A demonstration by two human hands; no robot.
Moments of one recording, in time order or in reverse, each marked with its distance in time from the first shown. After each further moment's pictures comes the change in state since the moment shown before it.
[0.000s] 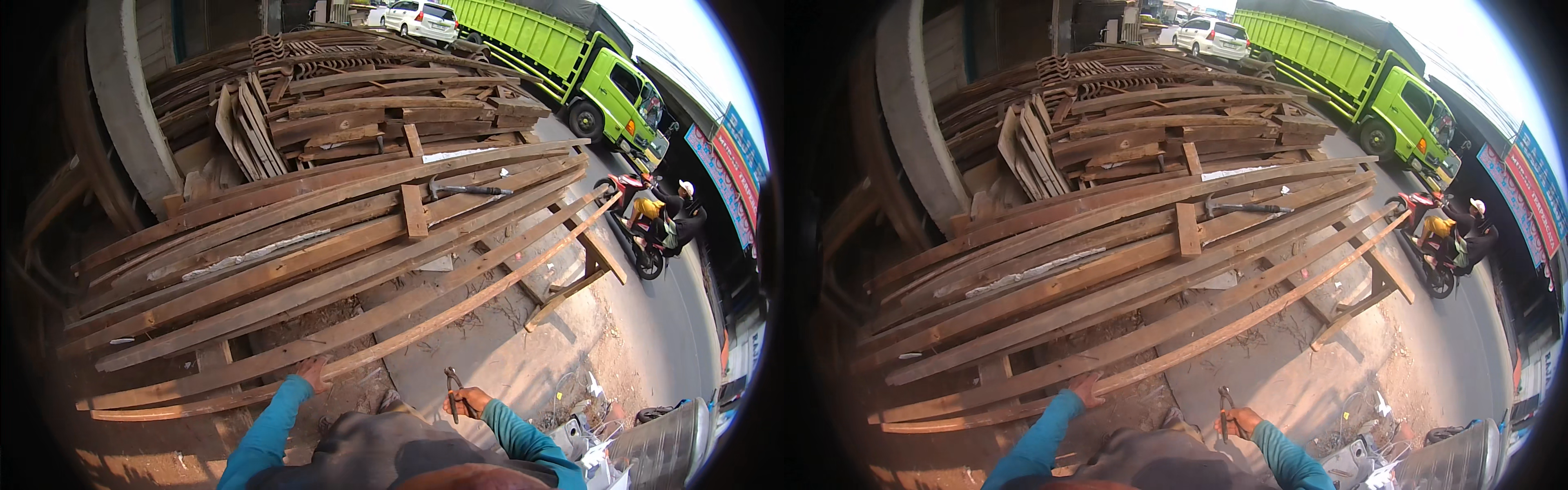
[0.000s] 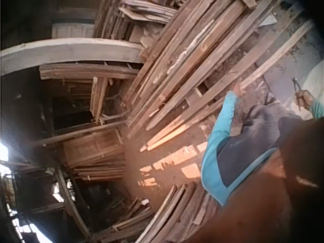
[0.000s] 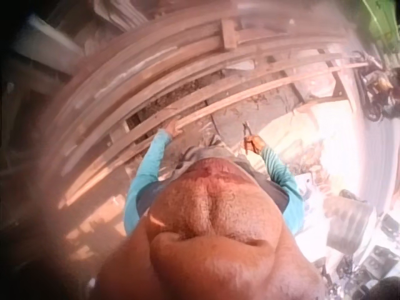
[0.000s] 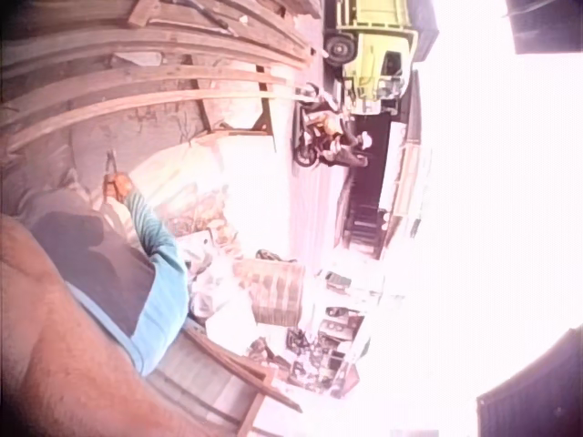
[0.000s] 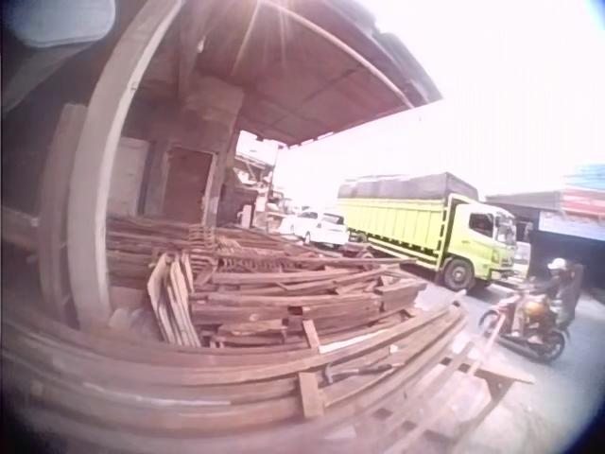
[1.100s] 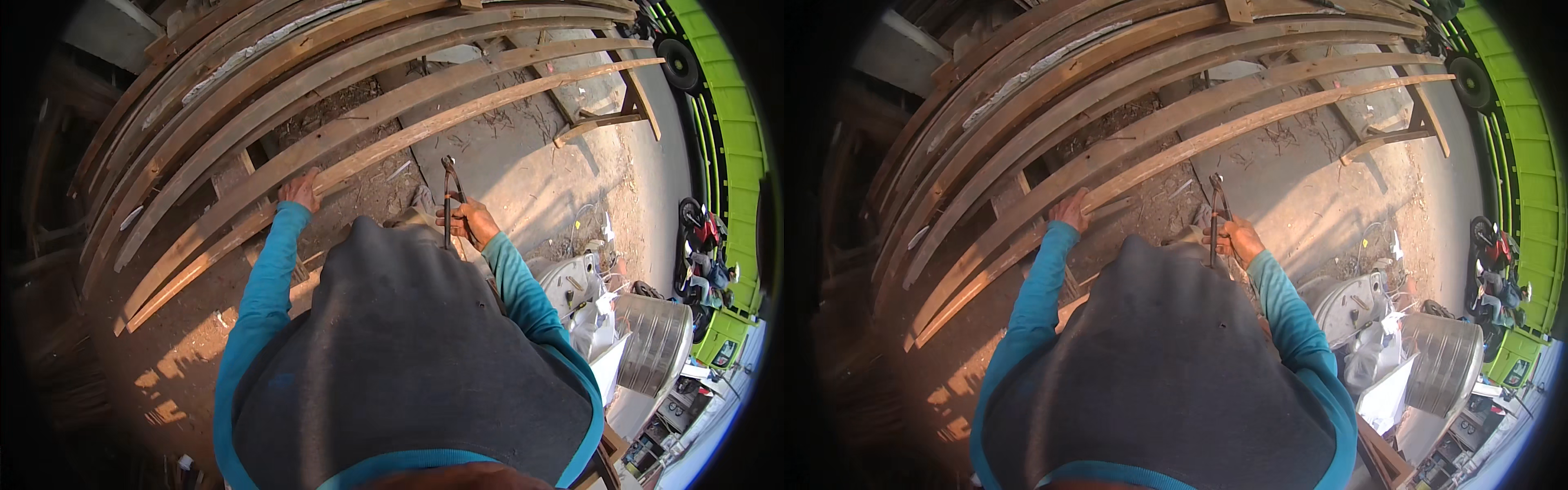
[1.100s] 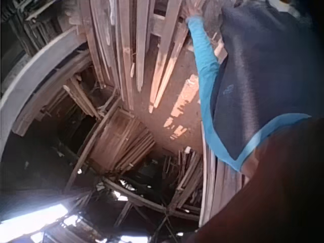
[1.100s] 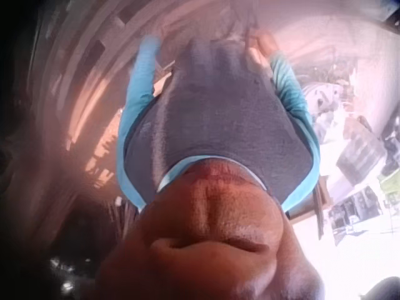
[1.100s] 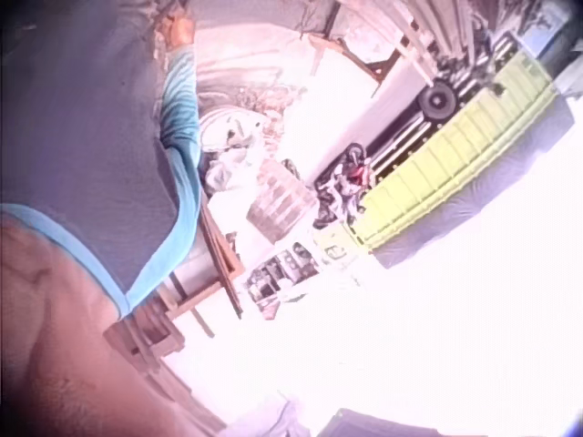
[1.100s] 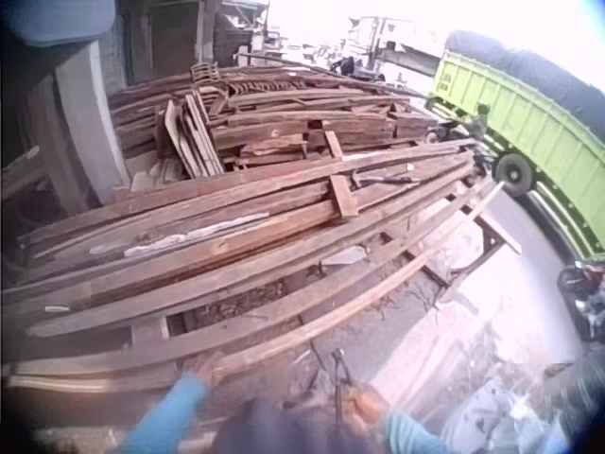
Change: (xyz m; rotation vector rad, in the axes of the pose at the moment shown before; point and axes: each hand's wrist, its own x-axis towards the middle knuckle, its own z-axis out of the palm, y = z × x) left_hand -0.088 -0.101 -0.007 0.206 0.276 -0.097; right_hand -0.035 0.063 0.195 -0.053 0.037 -0.238
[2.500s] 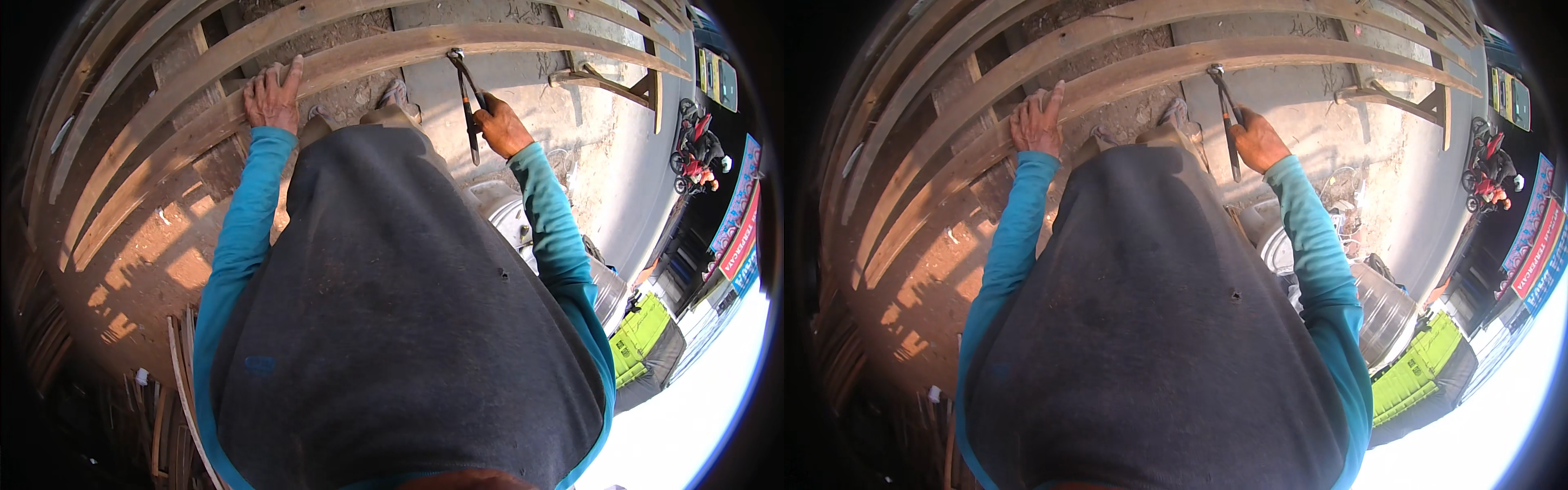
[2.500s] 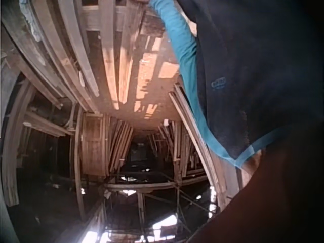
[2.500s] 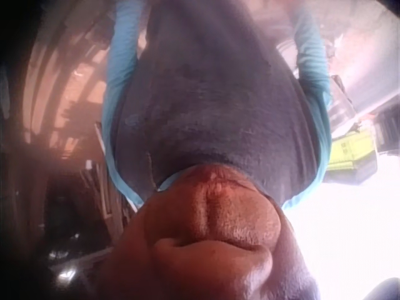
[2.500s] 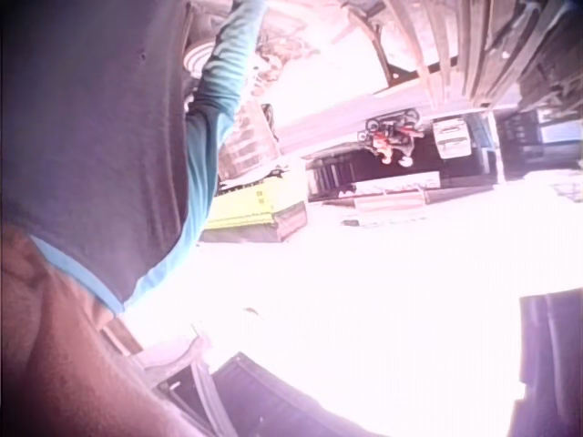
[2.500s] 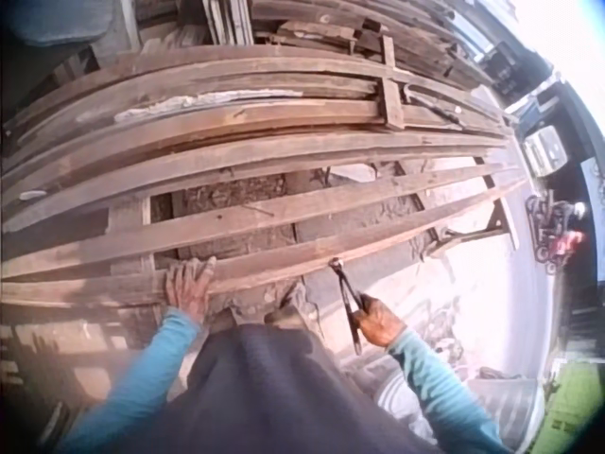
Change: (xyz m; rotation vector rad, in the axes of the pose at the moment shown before) left_hand -0.042 0.021 0.057 0.167 0.433 0.015; right_hand 0.018 -0.067 0.009 -1.180 0.068 -0.078
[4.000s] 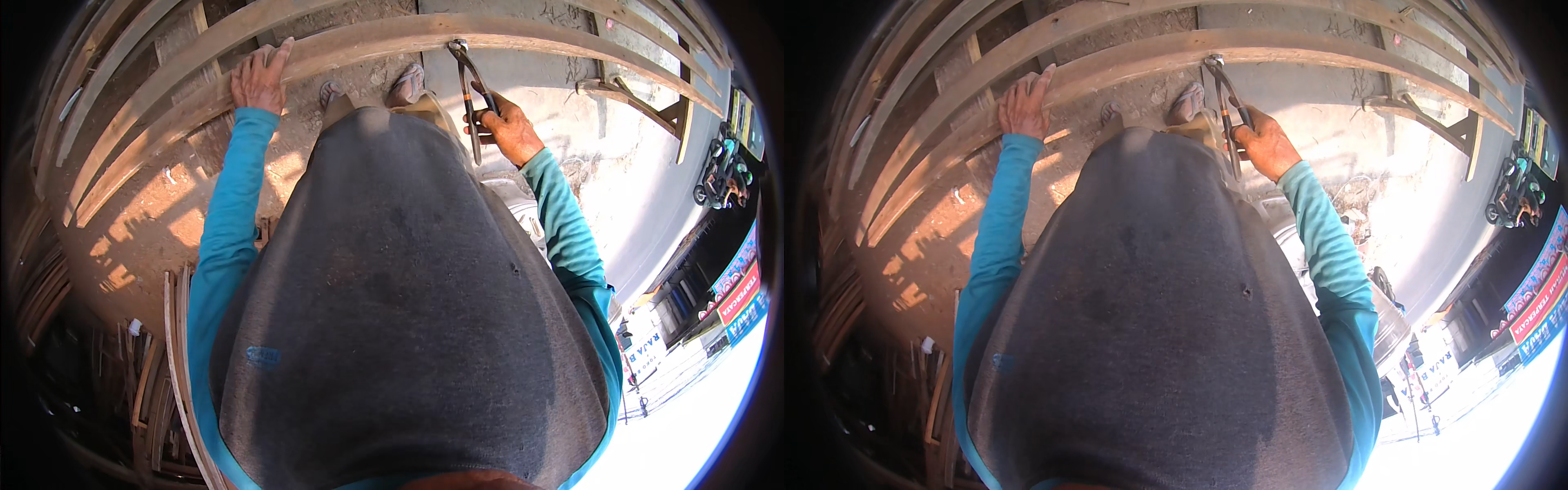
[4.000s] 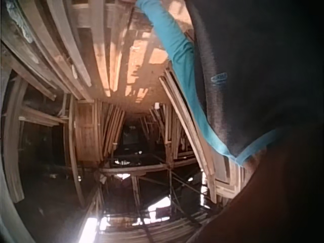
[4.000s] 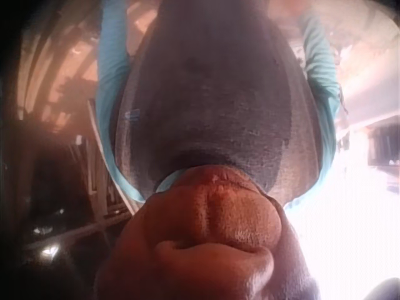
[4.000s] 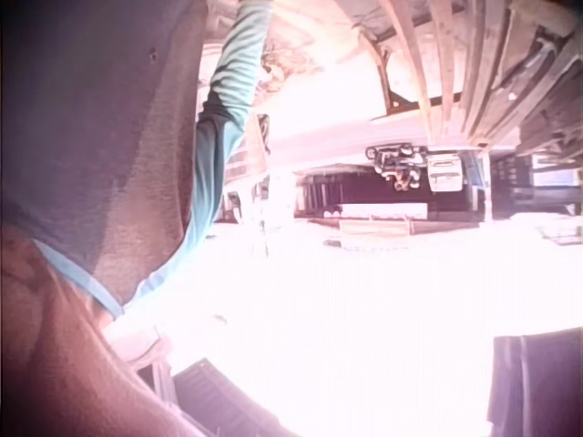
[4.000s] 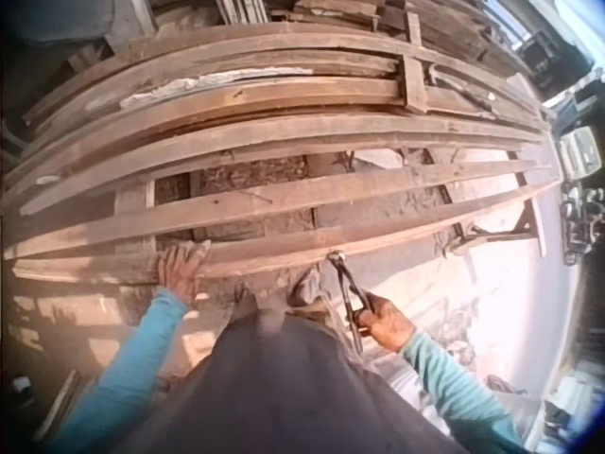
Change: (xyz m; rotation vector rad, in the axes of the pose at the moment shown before) left_hand 0.008 0.002 -0.016 -0.005 -0.116 -0.017; right_hand 0.009 0.018 -0.032 0.363 -0.296 0.043
